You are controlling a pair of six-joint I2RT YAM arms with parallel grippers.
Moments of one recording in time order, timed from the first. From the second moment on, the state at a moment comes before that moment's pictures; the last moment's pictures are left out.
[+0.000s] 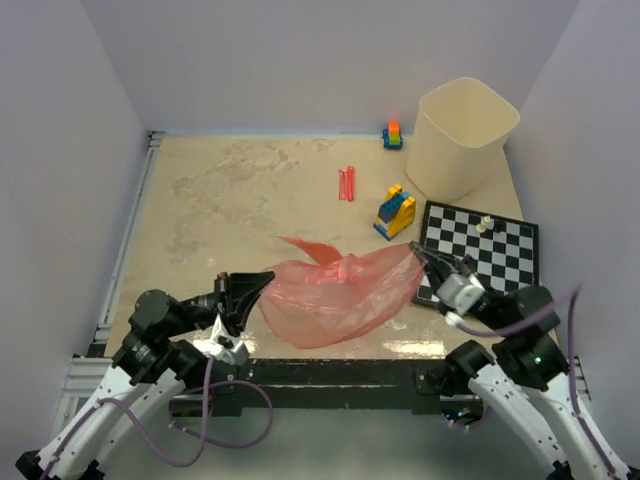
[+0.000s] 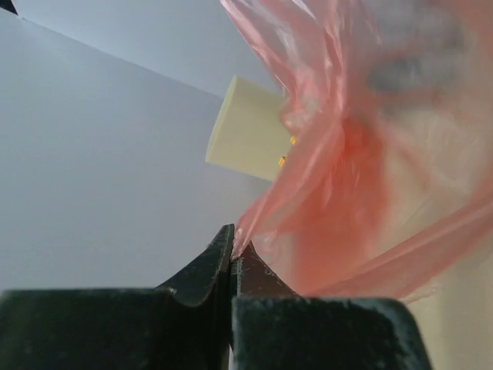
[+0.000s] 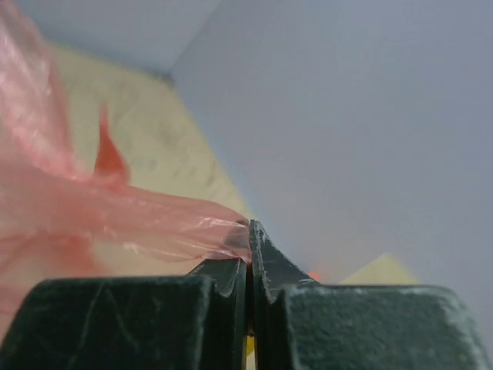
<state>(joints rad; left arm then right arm) -0.61 0.18 0.32 -0.01 0.66 1.09 0.53 0.38 0.59 -0.20 -0.36 -0.64</state>
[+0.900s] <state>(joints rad) -0.24 1.96 2.32 -0.09 0.03 0.19 0.46 2.36 2.63 0.18 0.03 -0.34</state>
